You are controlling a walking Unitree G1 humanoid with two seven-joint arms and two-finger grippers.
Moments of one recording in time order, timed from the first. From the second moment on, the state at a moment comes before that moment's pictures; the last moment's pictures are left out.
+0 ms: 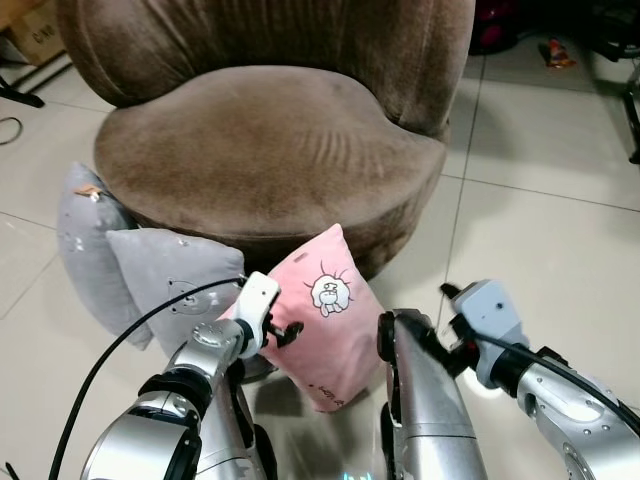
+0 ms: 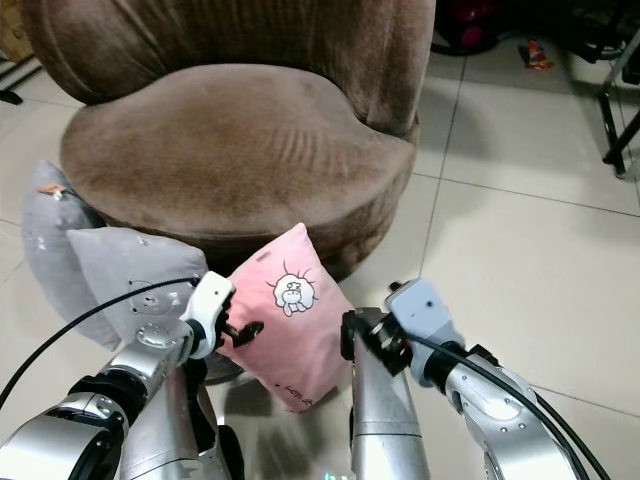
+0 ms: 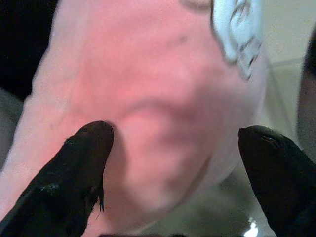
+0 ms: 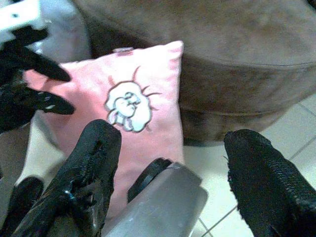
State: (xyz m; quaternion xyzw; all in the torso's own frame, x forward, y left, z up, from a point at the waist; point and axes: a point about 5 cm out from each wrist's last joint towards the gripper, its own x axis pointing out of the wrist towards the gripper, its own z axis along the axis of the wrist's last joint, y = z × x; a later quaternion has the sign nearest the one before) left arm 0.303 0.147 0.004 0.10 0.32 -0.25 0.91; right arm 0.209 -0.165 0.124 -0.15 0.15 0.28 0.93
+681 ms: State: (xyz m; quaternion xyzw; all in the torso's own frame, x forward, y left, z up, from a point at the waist) left arm 0.310 0.176 0.008 0.23 0.30 -0.12 0.92; right arm 0.189 -0.141 0.136 -0.15 0.17 0.39 0.89
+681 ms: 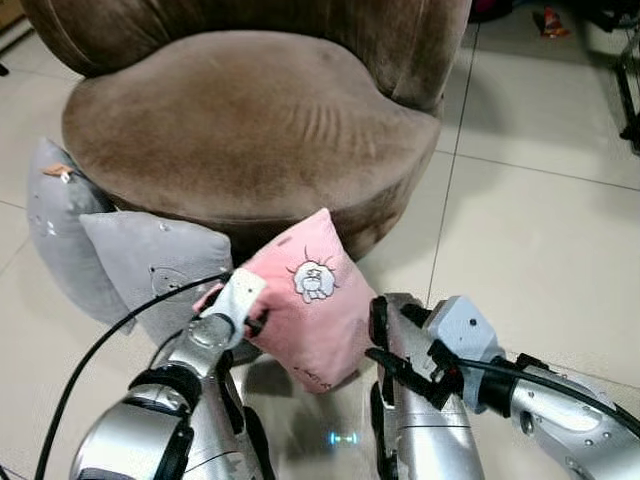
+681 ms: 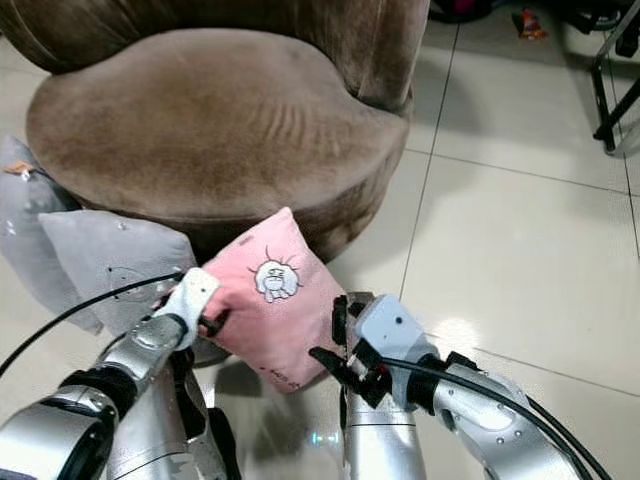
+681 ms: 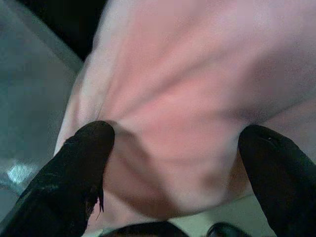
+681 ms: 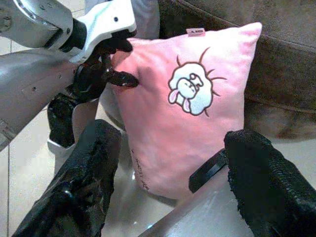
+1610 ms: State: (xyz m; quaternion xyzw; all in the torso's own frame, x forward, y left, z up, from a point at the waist) left arm 0.304 0.177 0.000 0.13 0.33 -0.11 0.93; right arm 0.188 -0.145 0.141 -0.18 0.18 0.41 0.88
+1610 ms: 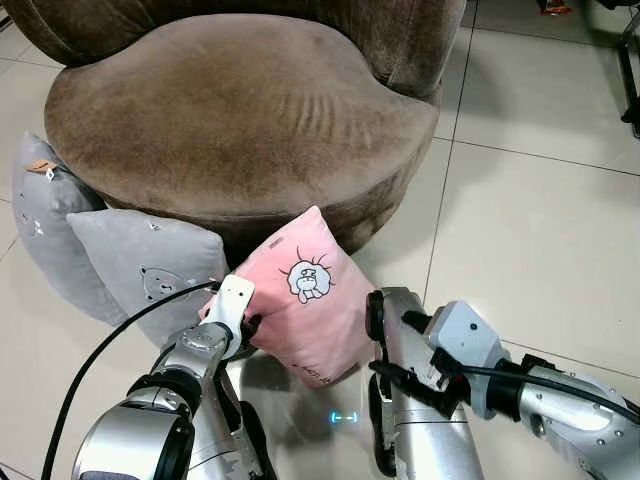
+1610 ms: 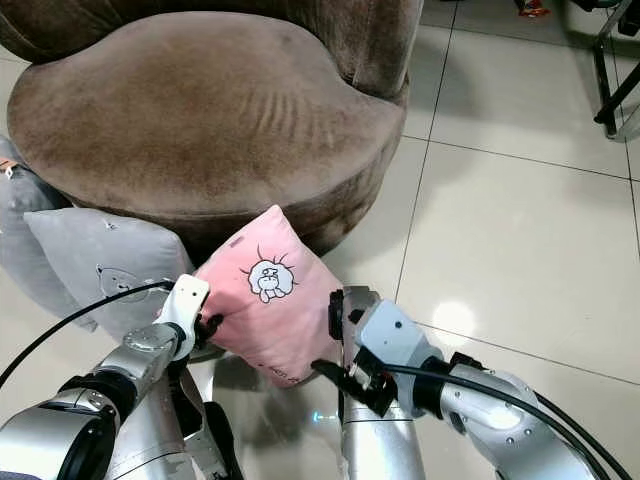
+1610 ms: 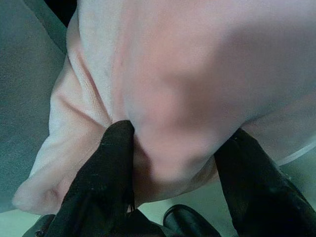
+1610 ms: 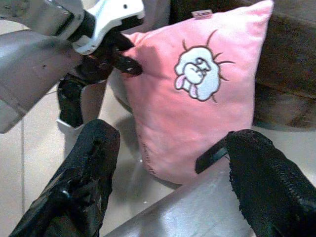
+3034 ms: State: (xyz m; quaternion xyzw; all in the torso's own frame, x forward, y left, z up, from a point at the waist) left arm 0.298 0.137 0.004 0.30 0.21 -0.30 0.88; right arm 0.218 -0.172 0.128 -0.11 0.16 0.18 0.97
